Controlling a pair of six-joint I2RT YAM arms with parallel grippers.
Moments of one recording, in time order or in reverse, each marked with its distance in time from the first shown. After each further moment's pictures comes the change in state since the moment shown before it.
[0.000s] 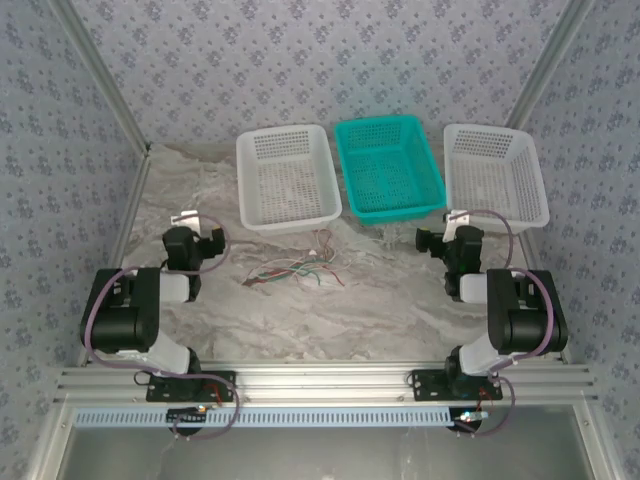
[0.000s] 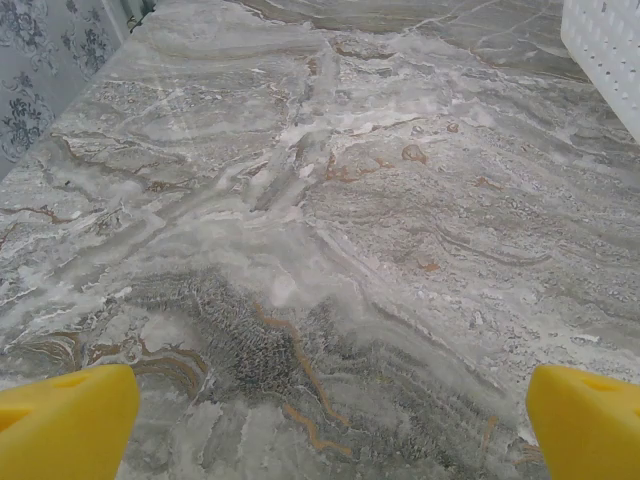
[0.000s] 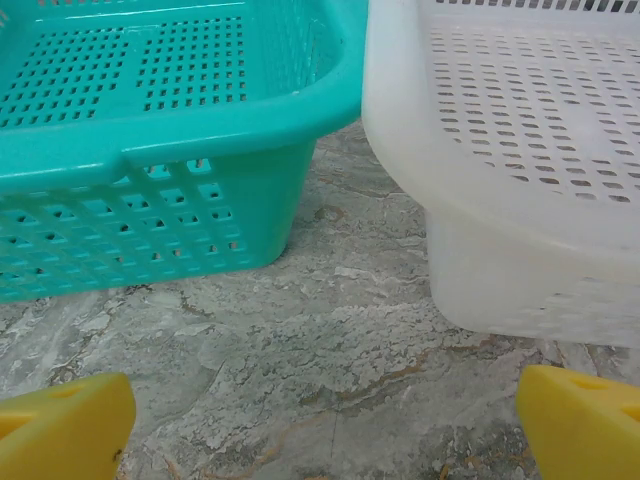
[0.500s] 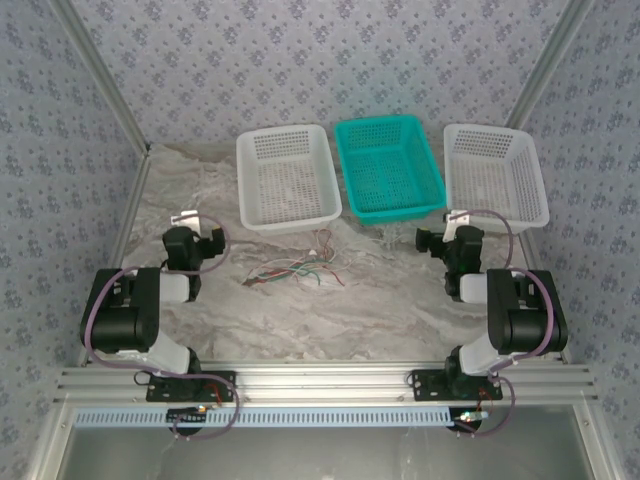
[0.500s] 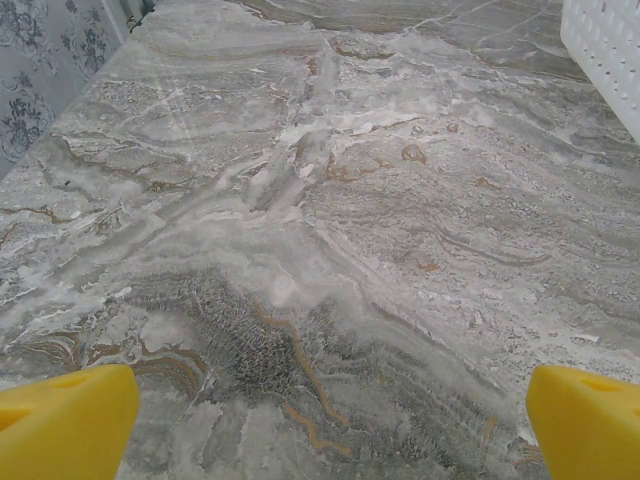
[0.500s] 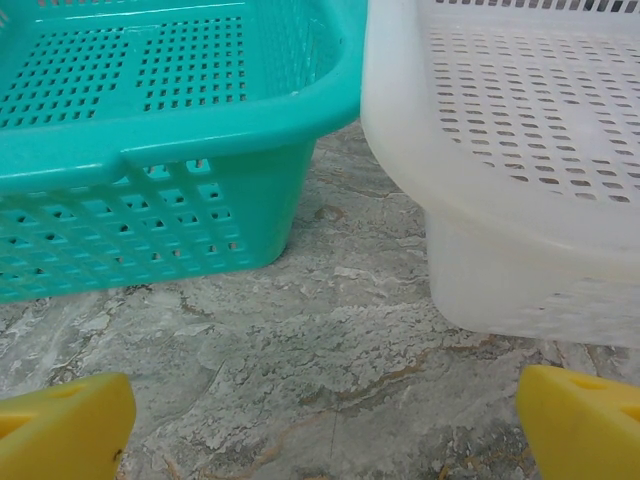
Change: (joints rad) left arm 0.000 0.000 0.000 0.000 0.001 0.000; right arm -0.003 0.000 0.000 0.000 -0.005 0.000
